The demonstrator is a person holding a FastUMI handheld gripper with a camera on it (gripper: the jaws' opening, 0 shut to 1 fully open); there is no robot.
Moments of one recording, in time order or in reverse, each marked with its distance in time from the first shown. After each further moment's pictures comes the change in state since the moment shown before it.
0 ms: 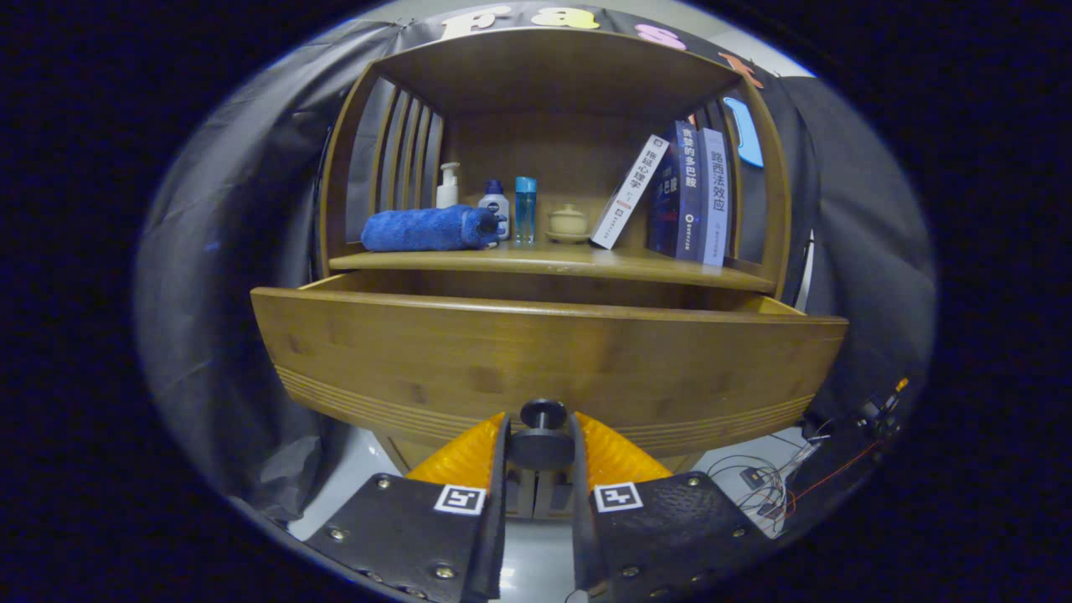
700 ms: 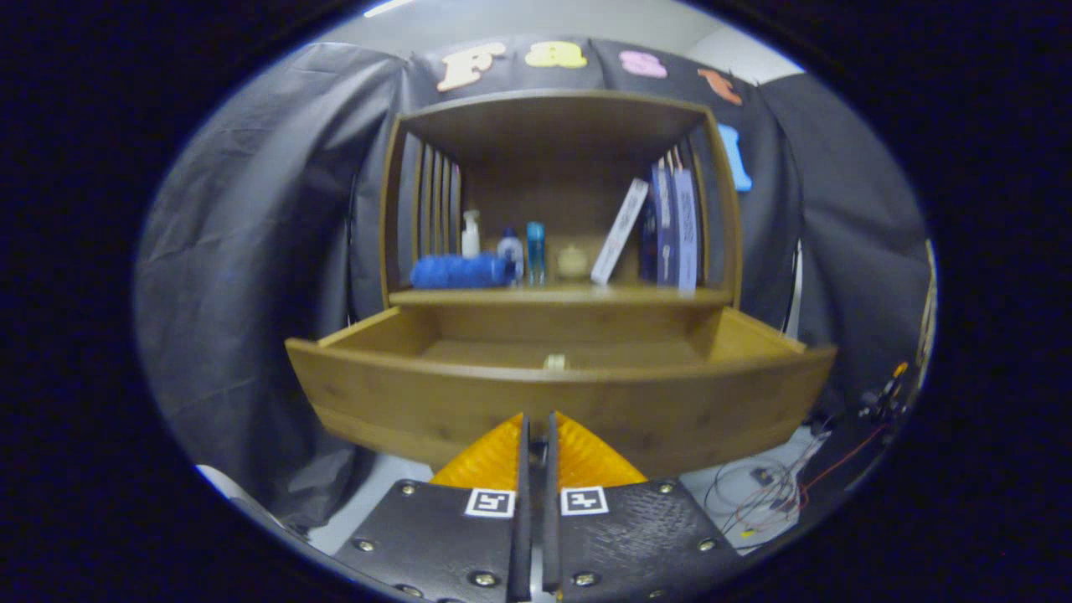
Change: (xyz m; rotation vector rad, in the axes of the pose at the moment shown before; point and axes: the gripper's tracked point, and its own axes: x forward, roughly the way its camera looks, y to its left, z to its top) arm -0.114 0.005 0.049 0.014 -0.236 0.016
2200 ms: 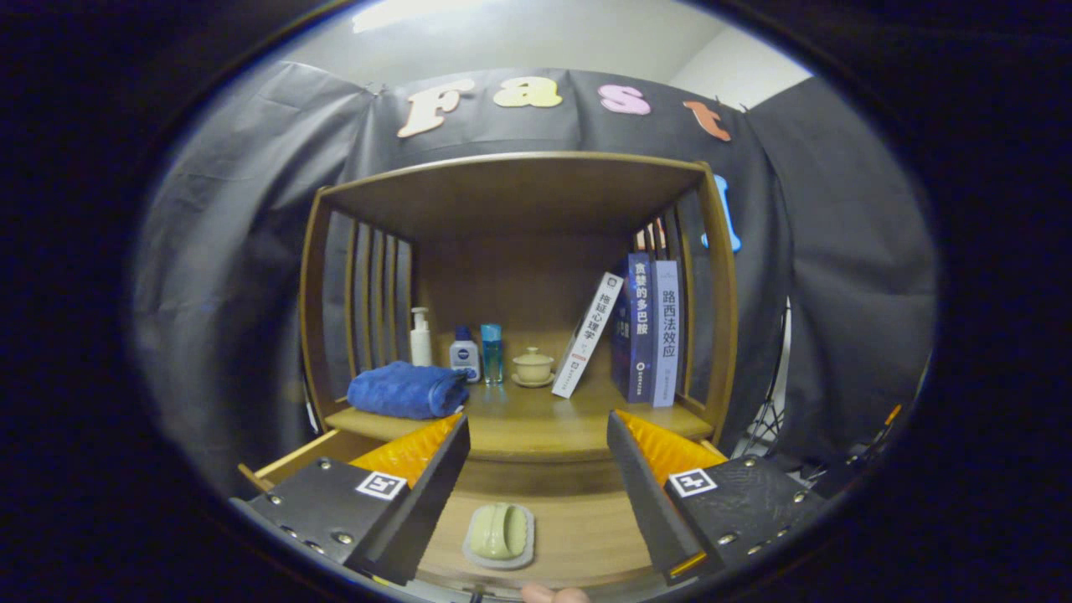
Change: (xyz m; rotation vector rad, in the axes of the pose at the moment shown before) arm 0.130 -0.065 0.116 0.112 -0.068 -0.062
